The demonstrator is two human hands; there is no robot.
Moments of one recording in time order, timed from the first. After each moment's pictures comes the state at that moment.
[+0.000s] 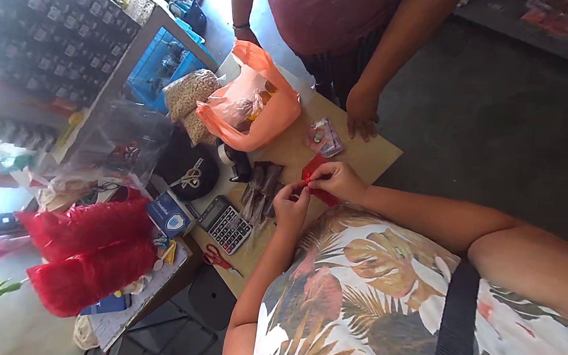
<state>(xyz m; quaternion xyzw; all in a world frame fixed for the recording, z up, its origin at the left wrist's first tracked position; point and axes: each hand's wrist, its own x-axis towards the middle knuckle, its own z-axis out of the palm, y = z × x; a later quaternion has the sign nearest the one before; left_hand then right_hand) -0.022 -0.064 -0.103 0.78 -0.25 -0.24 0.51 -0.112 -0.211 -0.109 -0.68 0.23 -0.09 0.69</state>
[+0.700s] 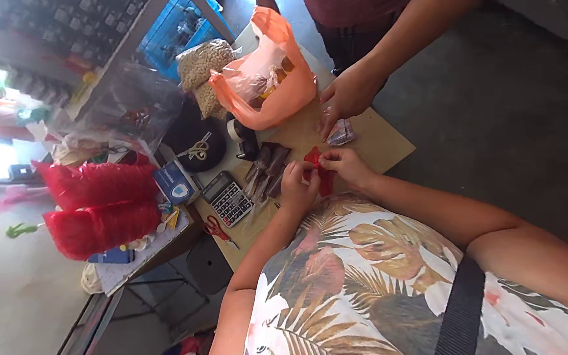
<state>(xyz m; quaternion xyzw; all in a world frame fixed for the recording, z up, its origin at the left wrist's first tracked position) -0.024 -0.063 -0.121 0.79 -0.45 -0.02 0.42 -0.107 -0.211 -0.113 -0.57 0.31 -0.01 0.76</state>
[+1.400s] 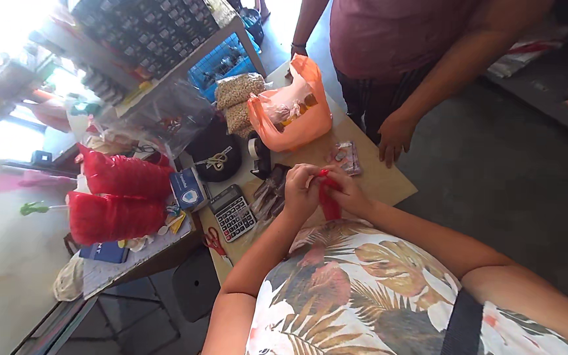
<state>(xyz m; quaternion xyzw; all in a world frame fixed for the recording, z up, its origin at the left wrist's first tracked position) -0.005 -0.077 -0.071 0.69 -0.46 0.01 0.55 -0.104 -0.209 -0.117 -0.77 0.04 -0.17 0.61</state>
